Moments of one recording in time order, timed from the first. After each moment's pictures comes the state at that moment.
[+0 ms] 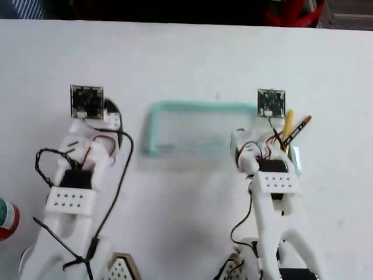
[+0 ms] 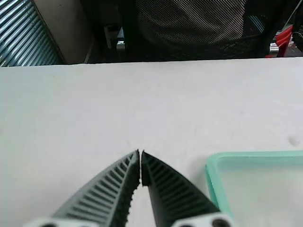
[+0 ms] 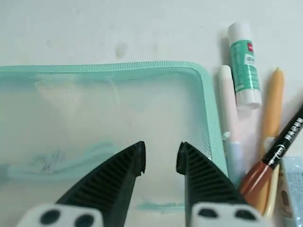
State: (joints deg) left arm -2.1 -48.8 67.3 16.5 -0.2; right arm -1.5 -30.5 60.7 25.1 -1.2
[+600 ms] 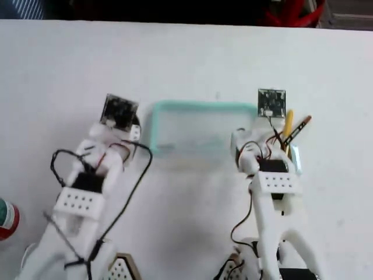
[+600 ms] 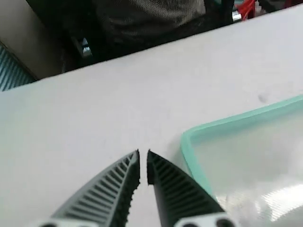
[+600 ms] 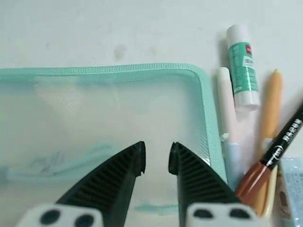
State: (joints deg) left arm 5.0 -44.0 67.5 16.6 -10.5; right arm -1.1 -30.5 60.7 24.7 -1.2
